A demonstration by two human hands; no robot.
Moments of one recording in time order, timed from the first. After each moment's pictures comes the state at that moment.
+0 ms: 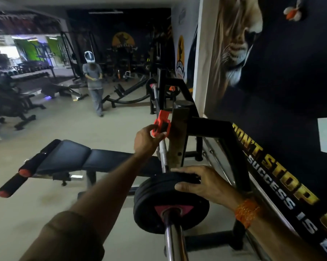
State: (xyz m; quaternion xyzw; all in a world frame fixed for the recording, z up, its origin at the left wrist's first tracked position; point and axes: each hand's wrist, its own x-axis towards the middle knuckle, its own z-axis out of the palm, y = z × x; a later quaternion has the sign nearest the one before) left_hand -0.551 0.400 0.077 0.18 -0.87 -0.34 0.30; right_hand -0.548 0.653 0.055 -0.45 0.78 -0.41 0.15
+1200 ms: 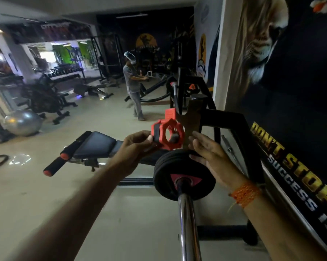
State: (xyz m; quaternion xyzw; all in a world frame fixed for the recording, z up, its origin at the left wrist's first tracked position) left_hand -0.340 0.445 0.110 0.06 -0.65 -0.74 0.19; right_hand -0.473 0.665 0.083 -0.36 0.60 -0.68 0.22
